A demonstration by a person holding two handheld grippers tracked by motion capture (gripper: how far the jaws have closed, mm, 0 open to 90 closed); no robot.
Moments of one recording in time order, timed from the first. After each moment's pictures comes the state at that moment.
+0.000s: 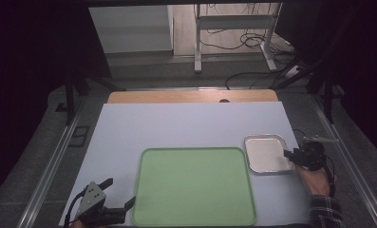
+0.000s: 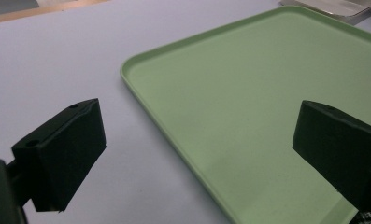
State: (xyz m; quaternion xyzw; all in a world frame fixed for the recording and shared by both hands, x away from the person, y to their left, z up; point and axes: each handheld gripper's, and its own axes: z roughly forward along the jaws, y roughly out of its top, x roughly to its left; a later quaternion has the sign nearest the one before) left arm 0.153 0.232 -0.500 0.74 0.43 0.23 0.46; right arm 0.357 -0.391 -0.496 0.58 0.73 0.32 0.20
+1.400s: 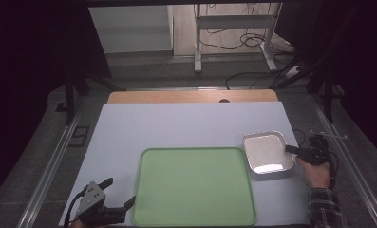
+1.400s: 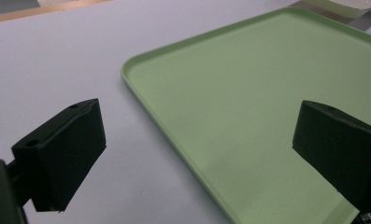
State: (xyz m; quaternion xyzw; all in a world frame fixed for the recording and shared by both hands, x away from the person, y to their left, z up) left arm 0.154 0.233 -0.500 0.74 0.43 0.23 0.46; right arm 0.368 -0.398 -0.486 0.63 0.67 0.38 0.10
